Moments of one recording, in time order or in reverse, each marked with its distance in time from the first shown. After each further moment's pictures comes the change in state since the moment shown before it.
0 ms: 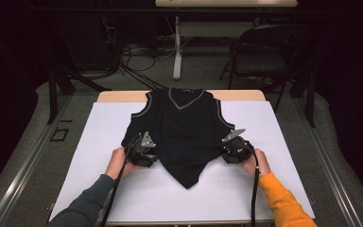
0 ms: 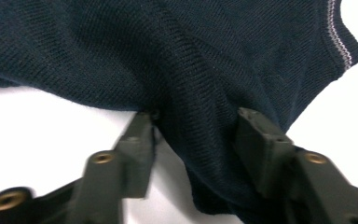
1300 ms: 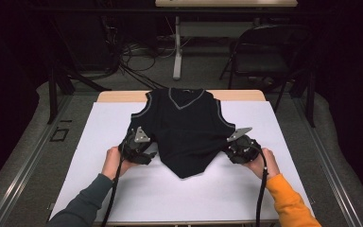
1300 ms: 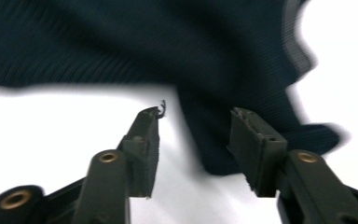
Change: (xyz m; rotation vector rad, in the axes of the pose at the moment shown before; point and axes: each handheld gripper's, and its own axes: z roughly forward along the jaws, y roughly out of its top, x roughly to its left) left arm -0.005 0.004 -0.031 -0.053 0.031 -0.087; right arm 0.003 0.002 -0.036 0.005 -0.003 -0.037
